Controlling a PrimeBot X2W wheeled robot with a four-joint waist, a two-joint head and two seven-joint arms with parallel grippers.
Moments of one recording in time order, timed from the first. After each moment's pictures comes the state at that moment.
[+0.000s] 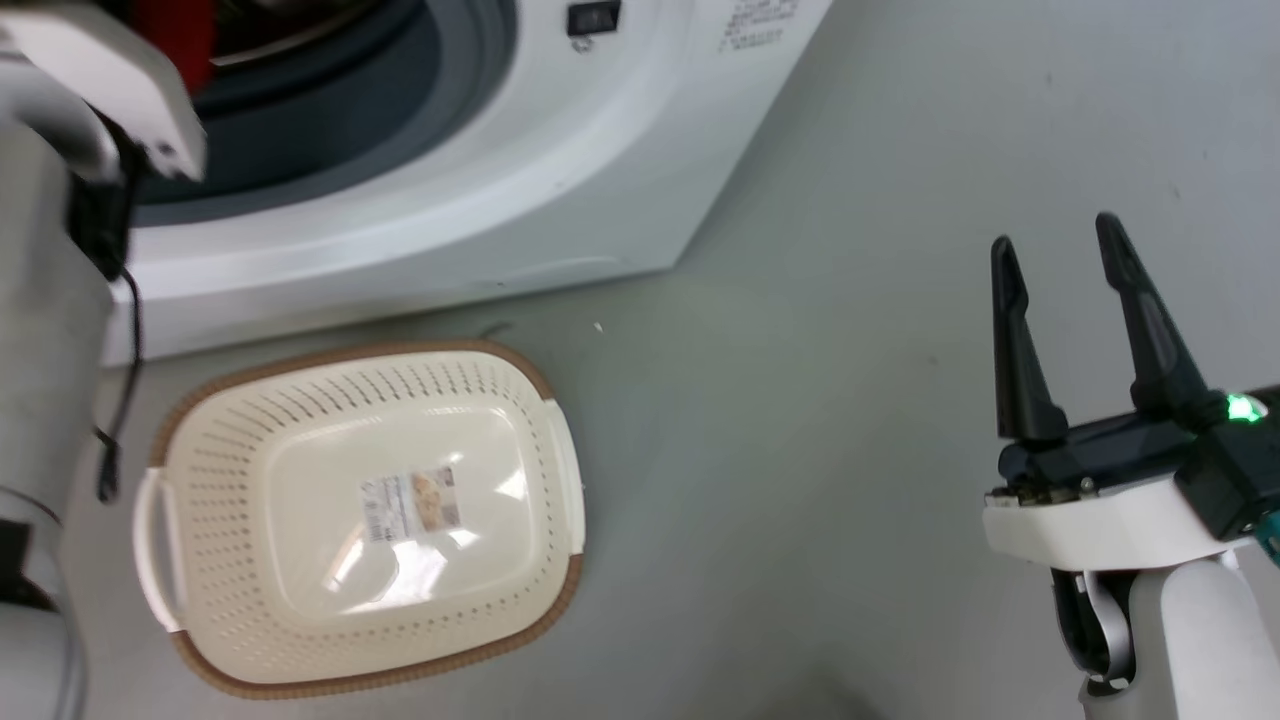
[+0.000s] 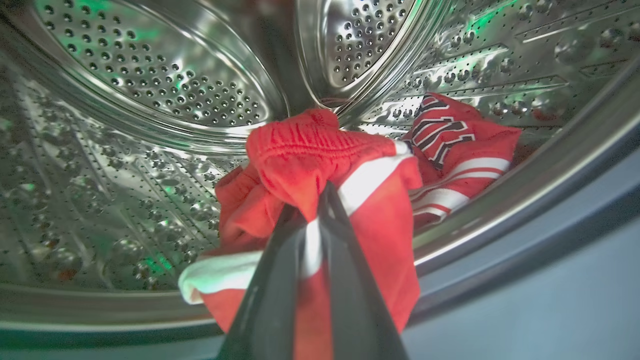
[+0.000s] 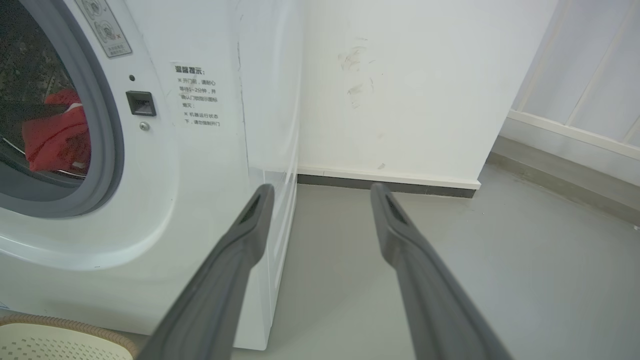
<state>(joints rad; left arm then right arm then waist) -1.27 0.49 -0.59 1.09 -0.59 -0.08 -0.22 -0.24 -0.05 0.05 -0.11 0.04 0.13 -0.26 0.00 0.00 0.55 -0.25</state>
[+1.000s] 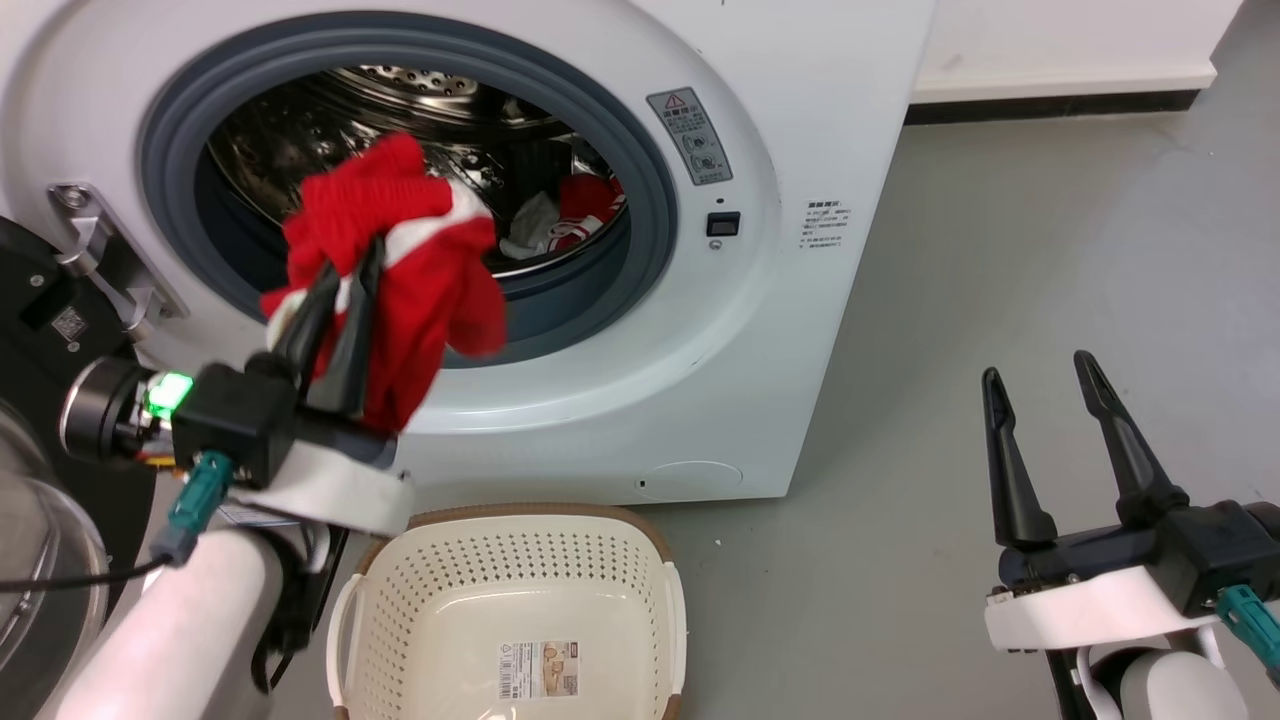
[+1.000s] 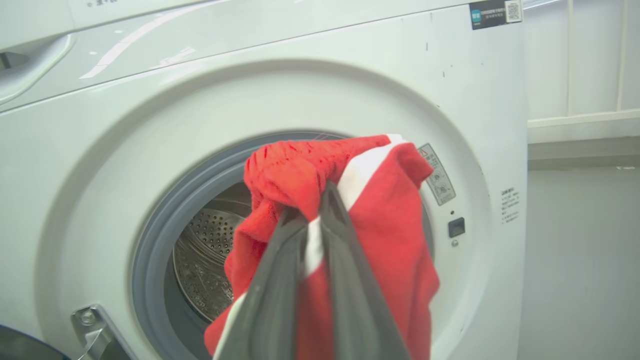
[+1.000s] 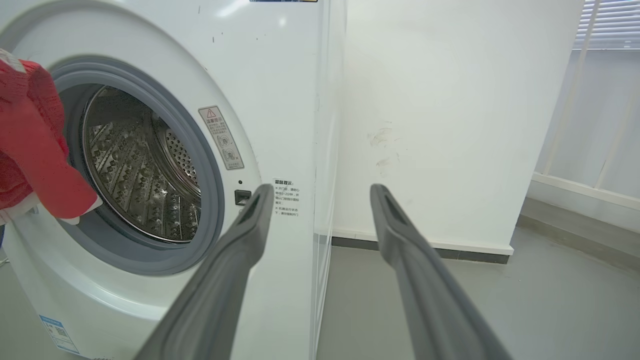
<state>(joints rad) -0.42 0.53 -0.43 -0.01 -0.39 0.18 -0.21 -0.07 -0.05 0.02 -0.04 0.02 0.13 -0.26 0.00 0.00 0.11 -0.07</state>
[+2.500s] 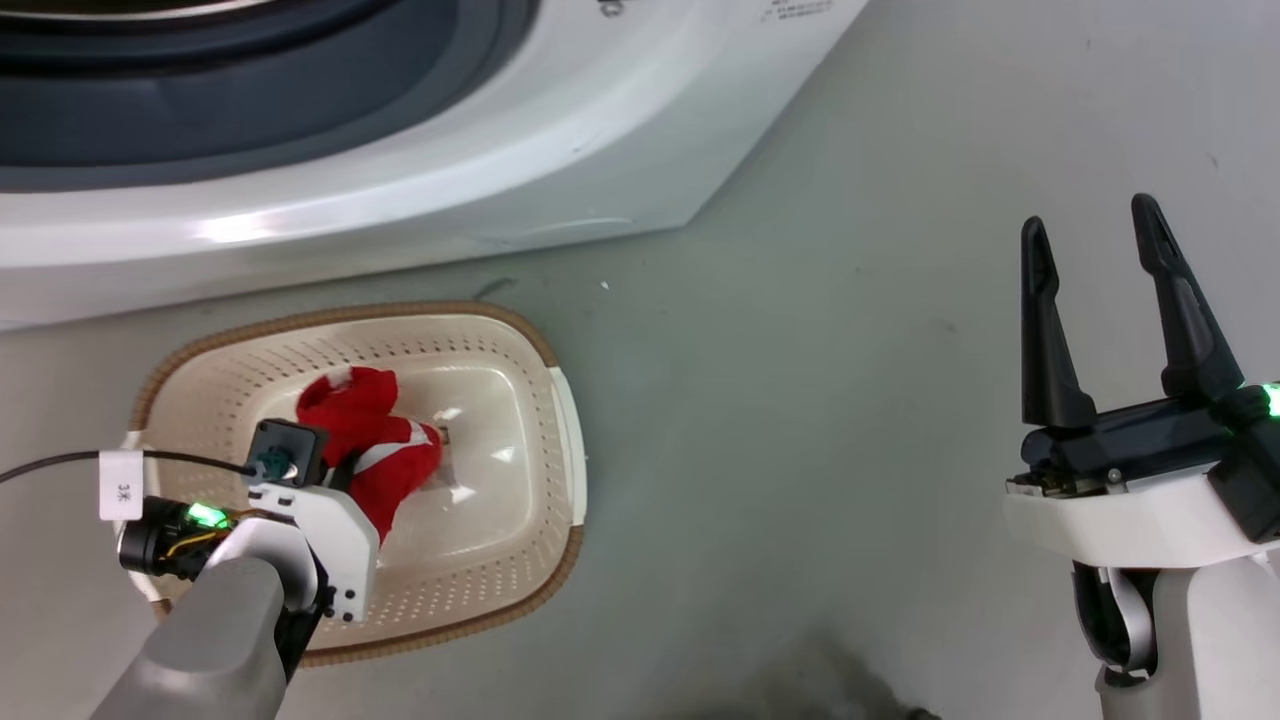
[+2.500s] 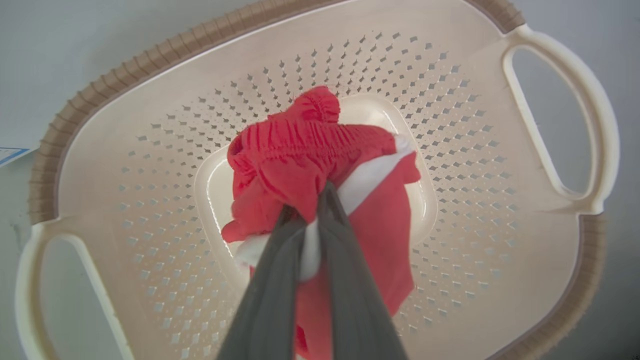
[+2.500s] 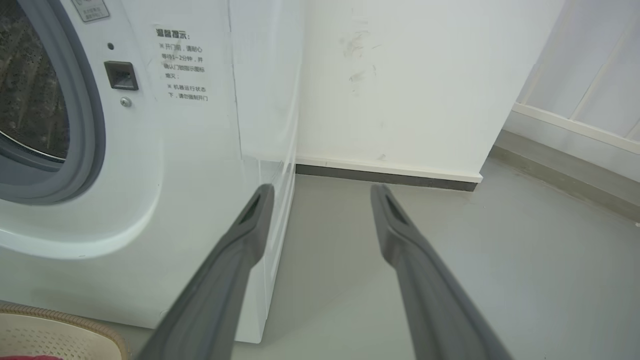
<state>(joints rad) -0.61 0.38 -0.62 1.00 -0.49 -0.06 -0.17 -0.23 -0.05 0.03 -0.15 0.02 0.13 -0.26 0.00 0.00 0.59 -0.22</state>
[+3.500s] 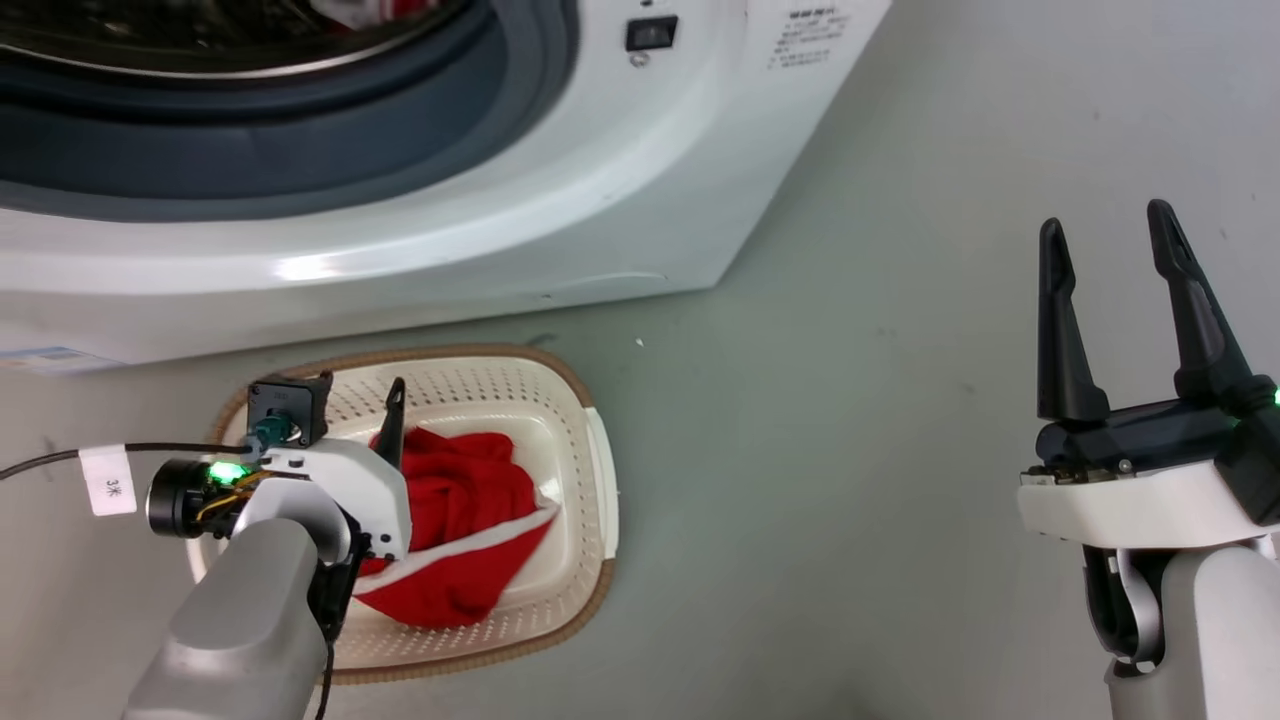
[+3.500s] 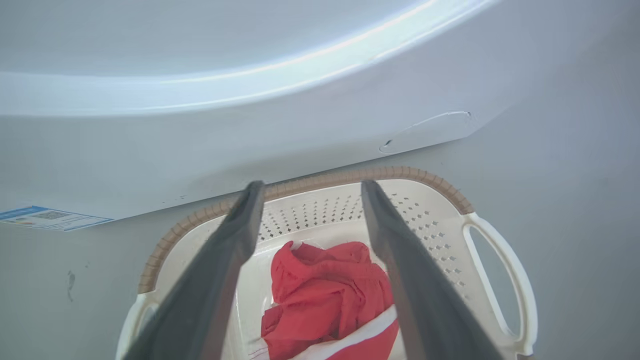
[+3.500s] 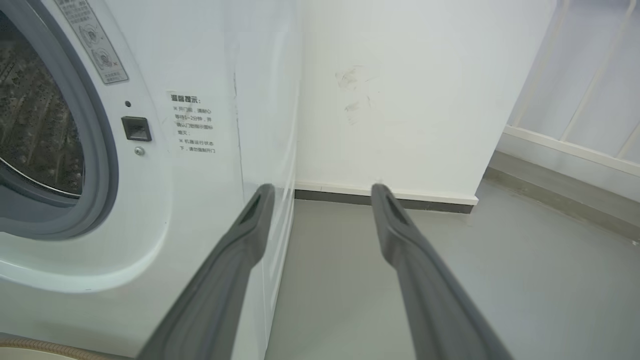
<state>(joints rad) -0.65 0.31 -0.49 0.98 -0.50 -0.01 -0.26 -0.25 -0.05 -0.01 -0.09 0.02 0.13 -0.26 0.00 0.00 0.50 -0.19</state>
